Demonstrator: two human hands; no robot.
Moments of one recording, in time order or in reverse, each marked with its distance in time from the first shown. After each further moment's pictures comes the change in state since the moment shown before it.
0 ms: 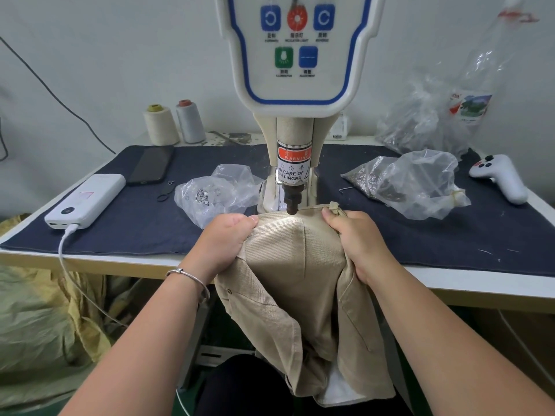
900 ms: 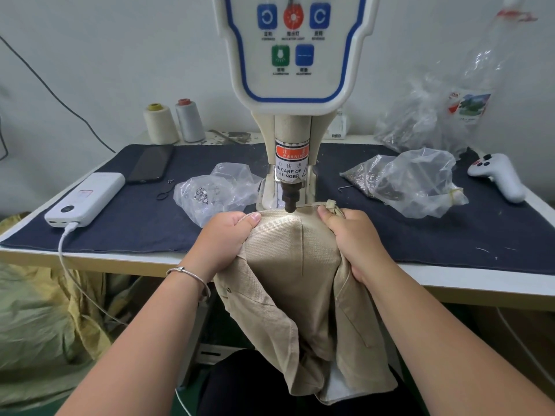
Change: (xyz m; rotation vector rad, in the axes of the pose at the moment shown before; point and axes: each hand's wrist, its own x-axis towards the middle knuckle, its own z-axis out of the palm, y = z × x) left_hand -0.001 0.001 0.002 0.101 0.038 0.019; right_hand 0.001 0.004 0.003 -0.044 0.019 -0.025
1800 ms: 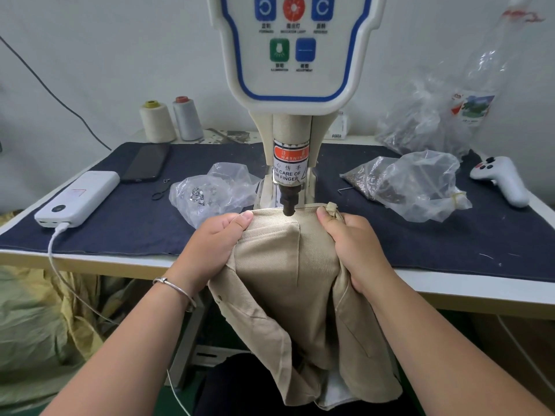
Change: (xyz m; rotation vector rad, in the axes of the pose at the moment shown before) left_hand -0.010 -0.007 -0.006 -0.244 -0.054 0.092; right_hand -0.003 0.005 0.000 0.059 0.003 -0.039
